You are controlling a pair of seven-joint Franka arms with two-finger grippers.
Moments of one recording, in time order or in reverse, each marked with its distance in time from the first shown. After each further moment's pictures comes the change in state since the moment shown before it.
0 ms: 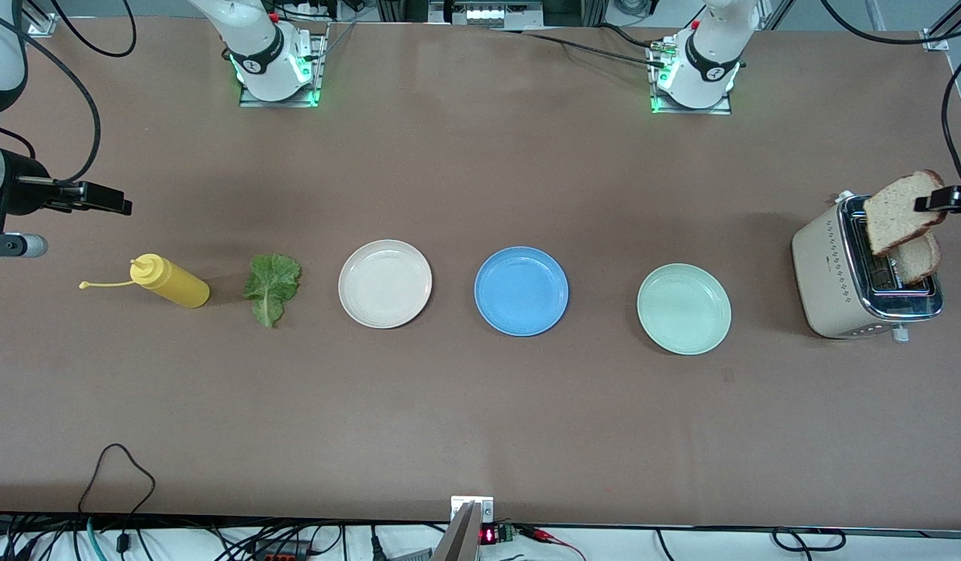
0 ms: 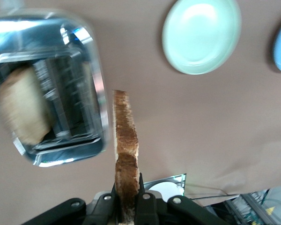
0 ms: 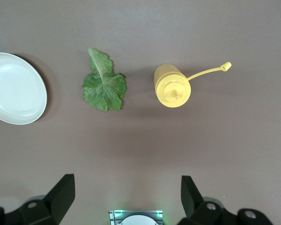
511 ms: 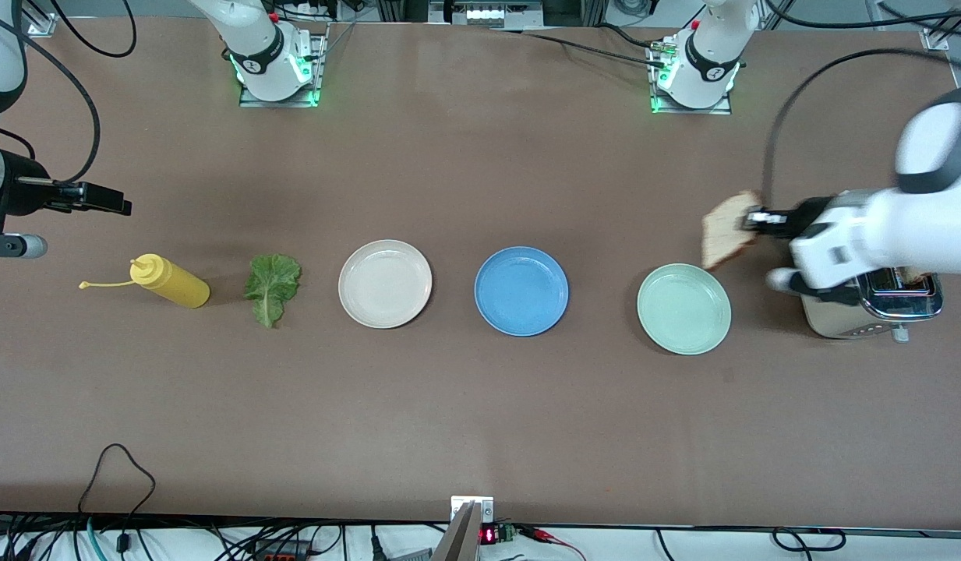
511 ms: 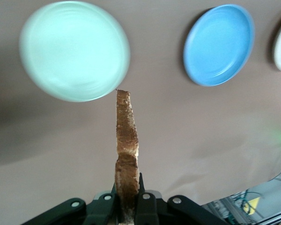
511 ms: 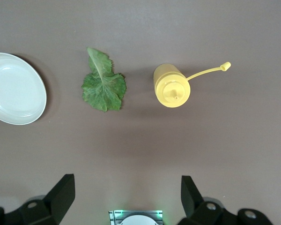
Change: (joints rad) left arm -0.113 0.072 -0.347 -0.132 -0.093 0.206 -0.440; right arm -0.002 0.002 -0.002 0.001 0.000 0.000 0.000
